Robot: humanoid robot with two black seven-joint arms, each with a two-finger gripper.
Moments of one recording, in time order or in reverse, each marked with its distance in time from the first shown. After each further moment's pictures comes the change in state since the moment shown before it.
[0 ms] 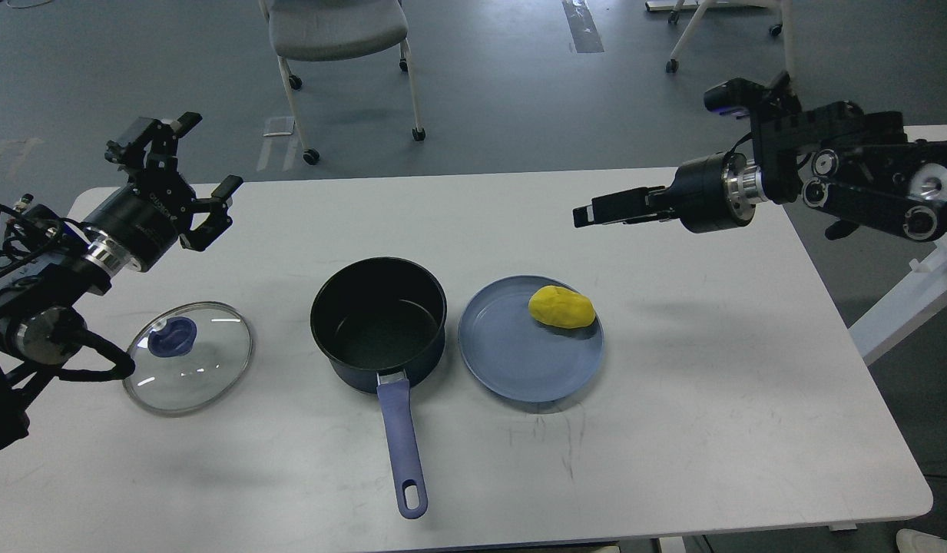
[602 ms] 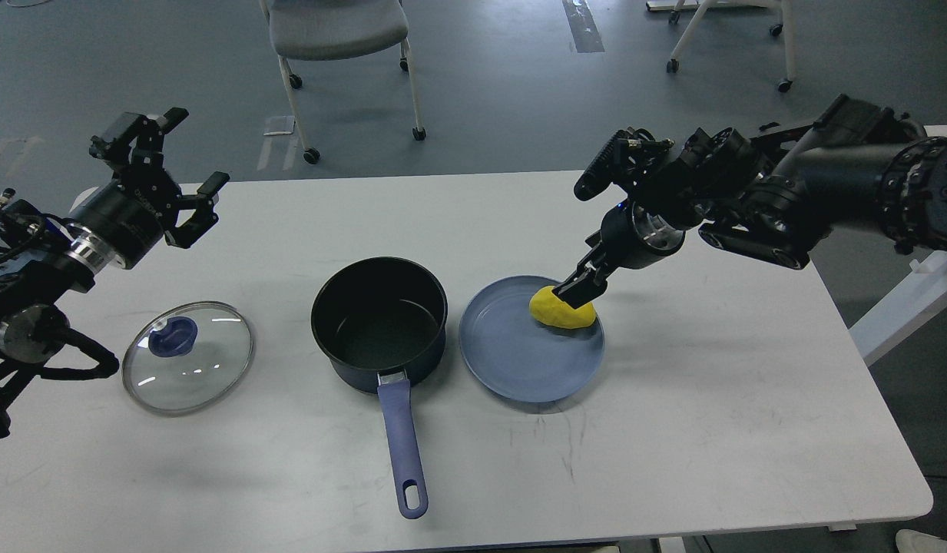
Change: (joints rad) left arm -0.003 0.030 0.000 -0.004 0.002 0.000 0.000; right arm 0.023 0.342 -0.308 -0.145 -0.200 -0.147 0.000
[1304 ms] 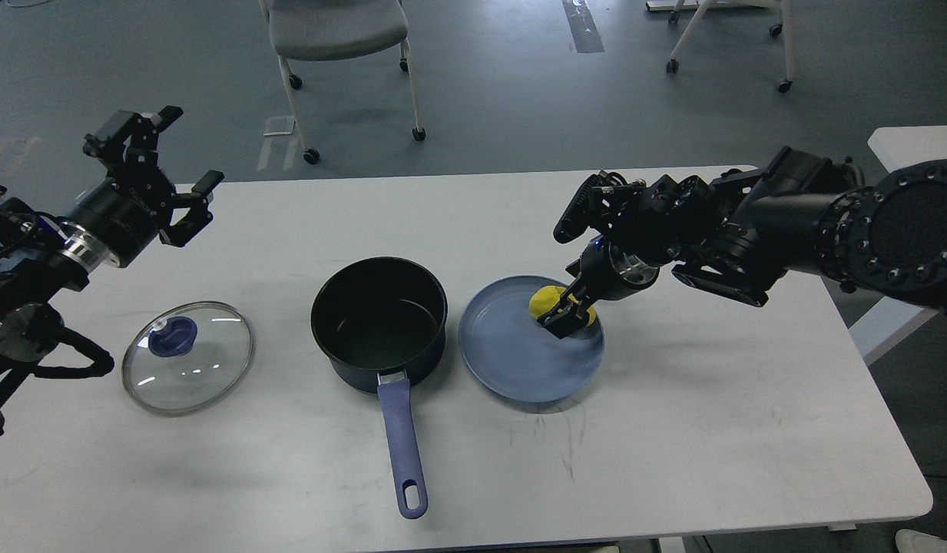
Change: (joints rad) left arm -0.003 0.004 0.000 0.000 0.005 0.000 0.001; right arm -0.130 0.101 -0.038 -0.109 0.002 -0.087 0.000
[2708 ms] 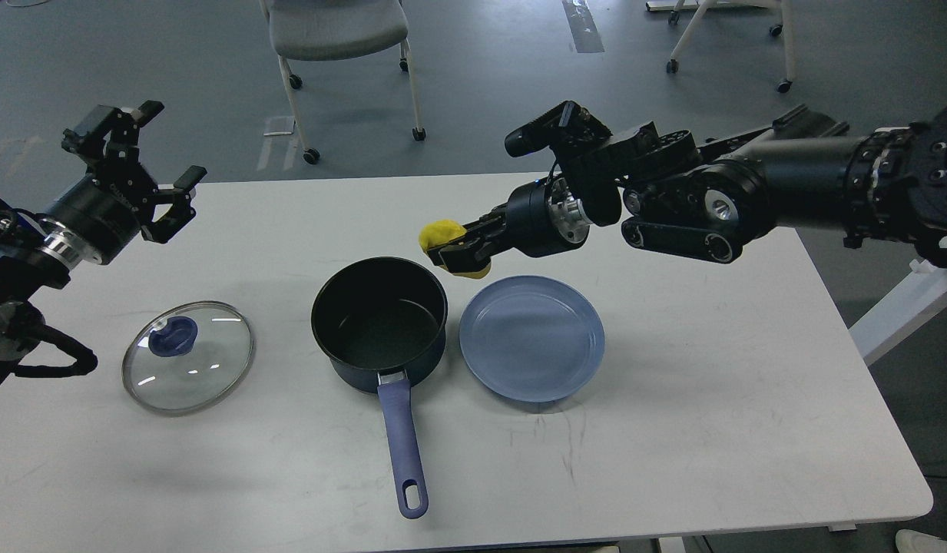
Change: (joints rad) left arm 0.000 0.036 0.000 -0.006 -0.006 0.000 -0.005; right arm 0.204 -0.040 0.190 0.253 0.410 -0.067 0.000
